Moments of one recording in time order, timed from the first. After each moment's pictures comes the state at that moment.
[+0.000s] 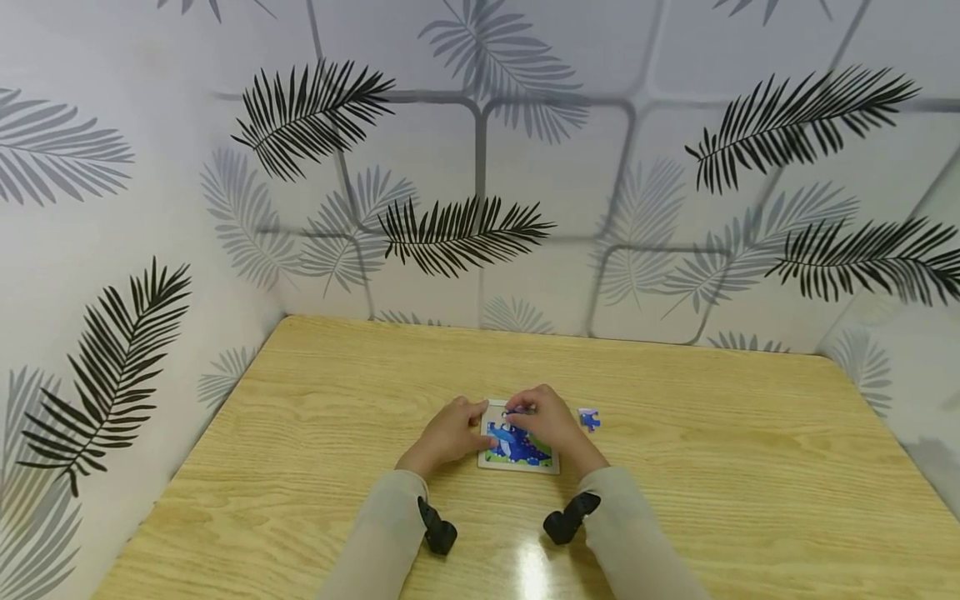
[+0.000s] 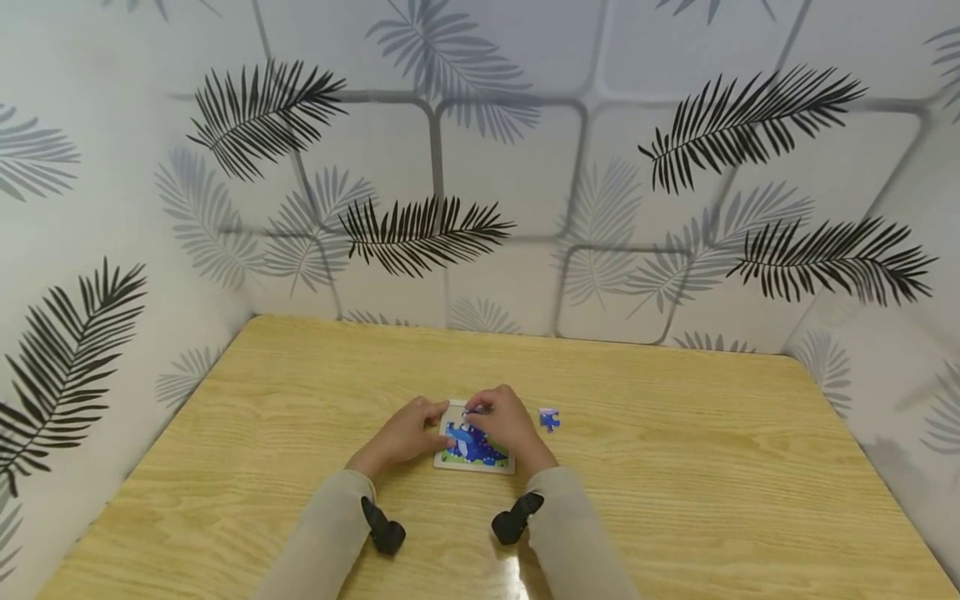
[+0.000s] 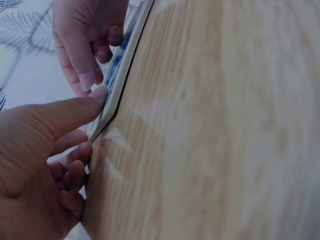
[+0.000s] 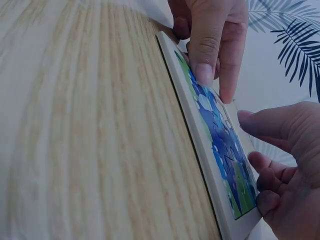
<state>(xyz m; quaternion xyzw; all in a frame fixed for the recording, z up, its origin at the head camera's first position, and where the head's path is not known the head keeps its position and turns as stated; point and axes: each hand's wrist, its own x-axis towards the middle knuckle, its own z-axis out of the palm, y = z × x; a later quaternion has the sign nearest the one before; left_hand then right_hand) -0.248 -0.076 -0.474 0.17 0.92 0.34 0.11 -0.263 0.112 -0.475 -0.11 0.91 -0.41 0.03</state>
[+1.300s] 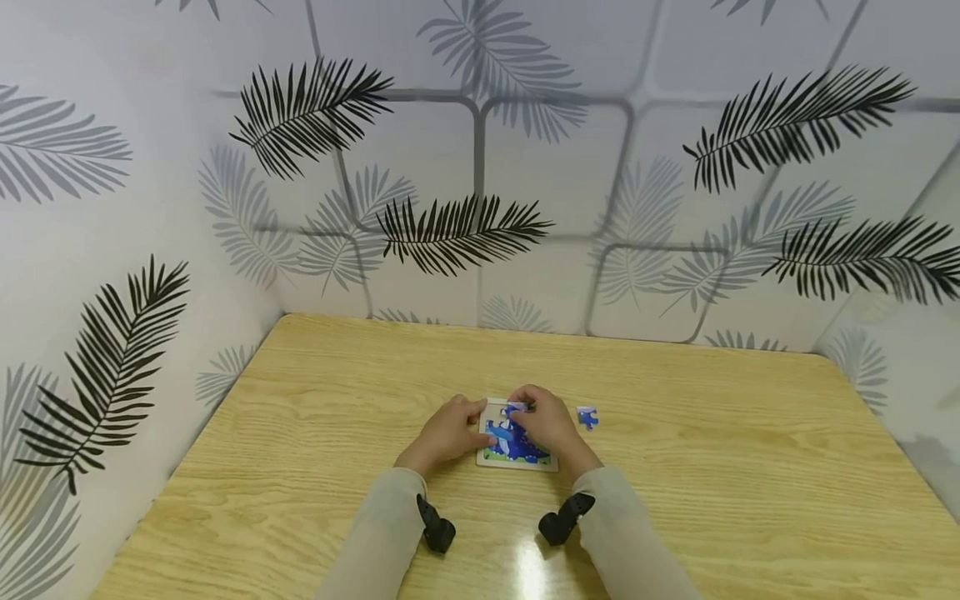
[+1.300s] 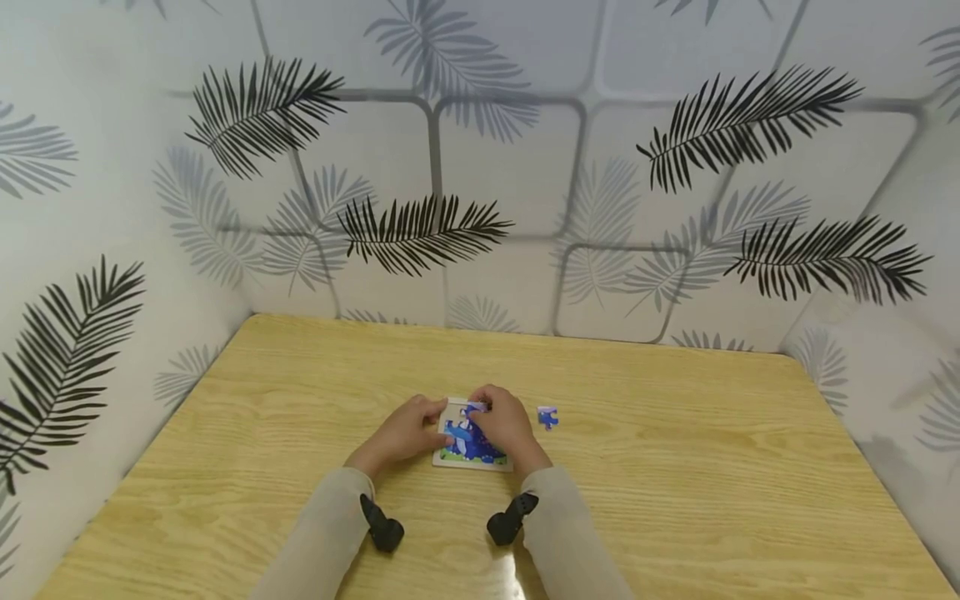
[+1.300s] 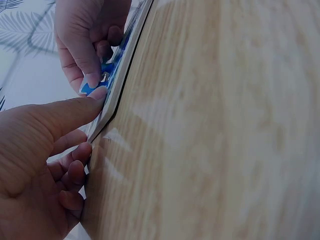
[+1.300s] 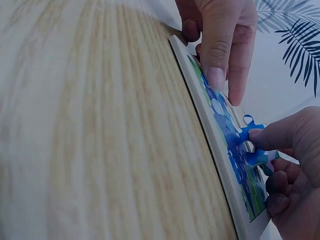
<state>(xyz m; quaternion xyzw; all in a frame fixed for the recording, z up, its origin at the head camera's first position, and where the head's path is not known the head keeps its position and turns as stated) -0.248 -0.075 -0.473 0.16 0.92 0.35 0.11 -0.259 0.108 -0.477 -0.04 0.90 -0.43 0.05</state>
